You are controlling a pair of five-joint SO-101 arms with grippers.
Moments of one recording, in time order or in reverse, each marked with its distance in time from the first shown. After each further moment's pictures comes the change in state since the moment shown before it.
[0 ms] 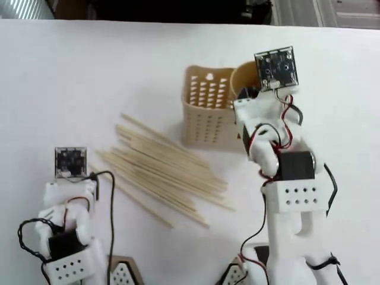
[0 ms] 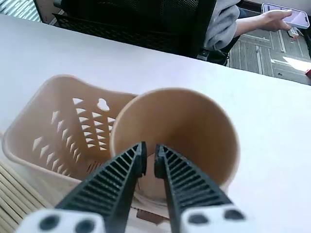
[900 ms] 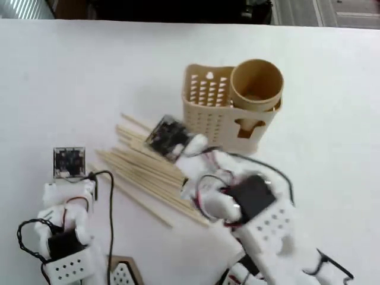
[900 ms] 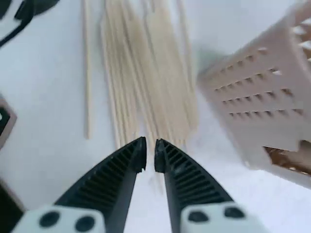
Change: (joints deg) left arm -1.8 0.0 0.0 -0.6 0.0; right arm -33.7 -5.5 -0.8 36.7 11.0
